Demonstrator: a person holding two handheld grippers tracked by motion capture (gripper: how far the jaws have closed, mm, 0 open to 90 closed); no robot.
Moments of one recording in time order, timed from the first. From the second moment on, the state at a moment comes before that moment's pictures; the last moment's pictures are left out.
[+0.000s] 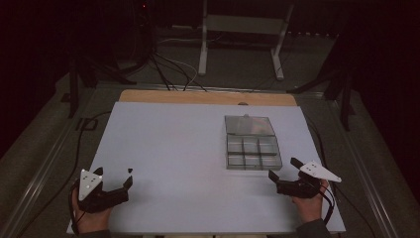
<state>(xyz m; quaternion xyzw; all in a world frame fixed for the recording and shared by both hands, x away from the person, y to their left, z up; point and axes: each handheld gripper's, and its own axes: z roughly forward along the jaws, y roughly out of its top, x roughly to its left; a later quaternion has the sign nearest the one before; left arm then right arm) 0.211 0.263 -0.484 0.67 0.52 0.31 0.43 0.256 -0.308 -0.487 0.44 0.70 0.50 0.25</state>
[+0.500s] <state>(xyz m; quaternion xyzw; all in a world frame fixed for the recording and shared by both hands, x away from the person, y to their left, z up) 0.211 0.261 -0.476 0.67 0.52 0.29 0.44 0.252 -0.297 -0.487 0.41 0.72 0.50 0.26</state>
